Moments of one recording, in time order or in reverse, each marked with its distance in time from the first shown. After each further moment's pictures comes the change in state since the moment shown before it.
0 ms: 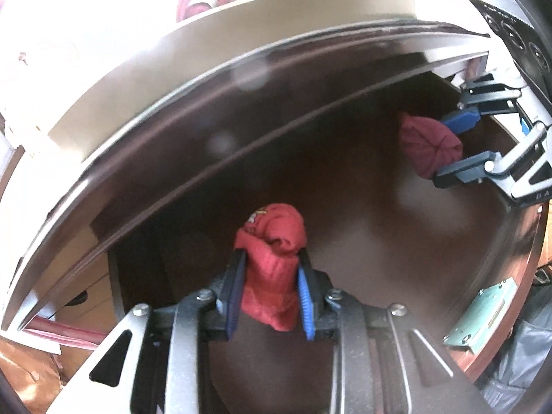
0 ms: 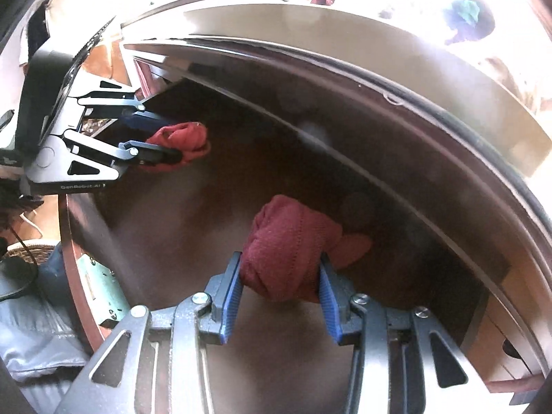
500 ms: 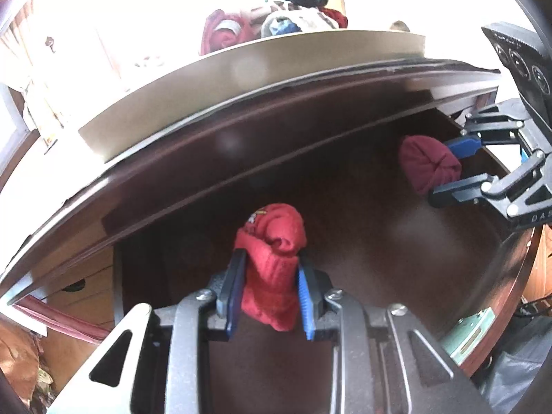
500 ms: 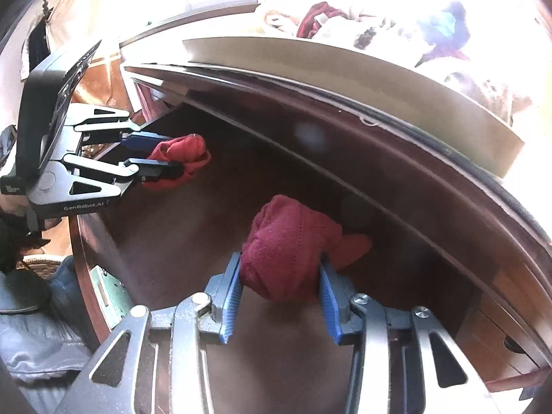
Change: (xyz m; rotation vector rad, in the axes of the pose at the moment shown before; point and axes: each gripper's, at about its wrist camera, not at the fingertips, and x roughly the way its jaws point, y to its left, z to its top) left arm -0.023 0.020 -0.018 -0.110 -0.092 0.012; right arm -0.022 -0.029 -0.019 0.039 -0.086 0.004
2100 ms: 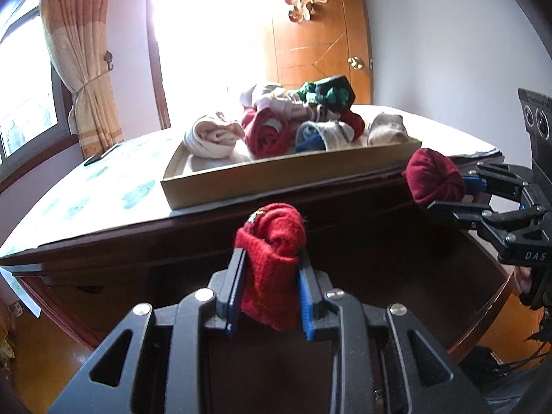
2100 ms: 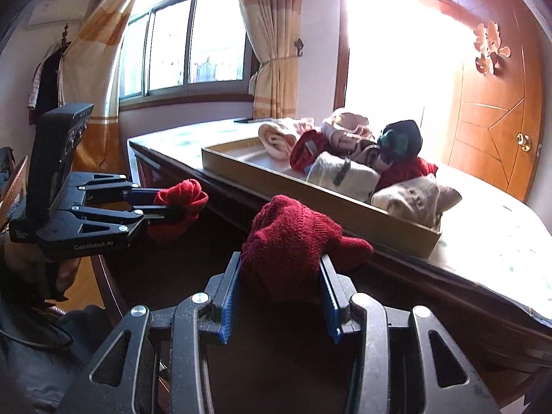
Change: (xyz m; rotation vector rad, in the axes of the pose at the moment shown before) left arm -0.094 0.001 -0.024 -0.171 -0.308 0.059; right arm -0.066 0.027 0.007 -0.015 -0.413 -0.114
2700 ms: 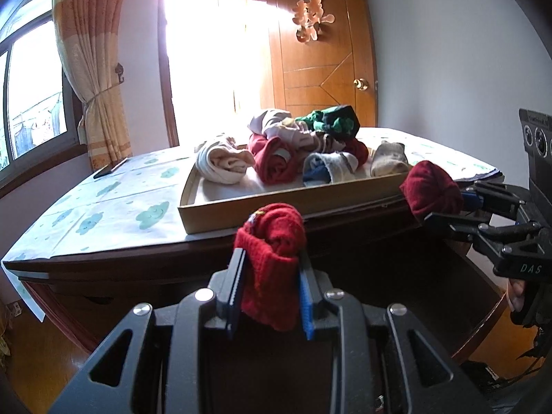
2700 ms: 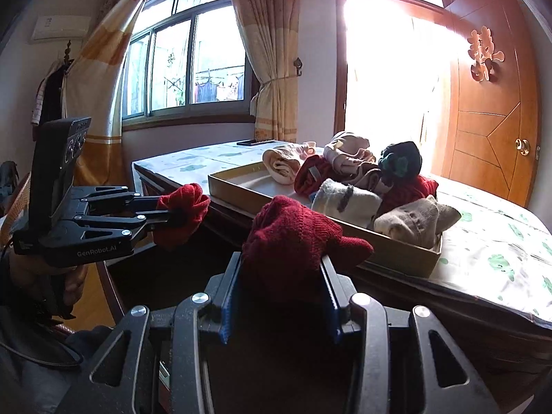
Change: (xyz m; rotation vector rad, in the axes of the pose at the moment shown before) left arm -0.012 0.004 0.013 -0.022 -0.078 0.015; right arm -0.004 0.006 0.008 0.025 -0.078 0.016
